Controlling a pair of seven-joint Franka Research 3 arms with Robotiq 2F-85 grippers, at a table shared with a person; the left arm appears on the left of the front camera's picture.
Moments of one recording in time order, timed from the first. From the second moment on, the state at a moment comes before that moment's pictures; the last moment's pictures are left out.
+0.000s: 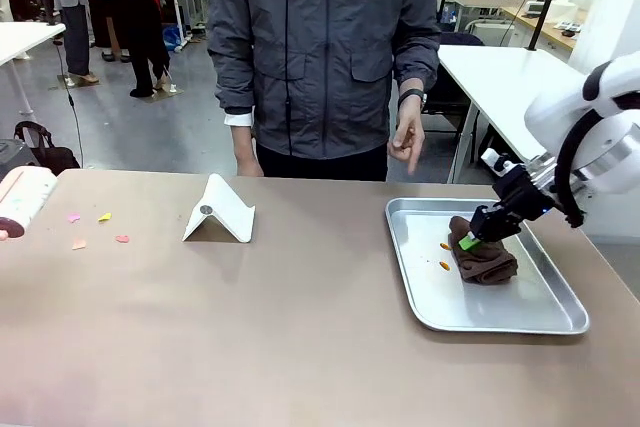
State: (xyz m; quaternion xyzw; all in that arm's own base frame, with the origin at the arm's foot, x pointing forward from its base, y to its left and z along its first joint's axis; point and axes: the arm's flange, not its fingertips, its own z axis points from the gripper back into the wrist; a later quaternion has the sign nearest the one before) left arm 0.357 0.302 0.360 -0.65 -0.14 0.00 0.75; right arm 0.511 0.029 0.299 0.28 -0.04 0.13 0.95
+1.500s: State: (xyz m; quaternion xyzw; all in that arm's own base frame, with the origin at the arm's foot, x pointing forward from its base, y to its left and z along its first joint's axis) left arm 0.357 0.302 0.360 -0.65 -0.14 0.00 0.75; right arm 0.512 0.082 0.290 0.27 -0.05 0.14 0.95
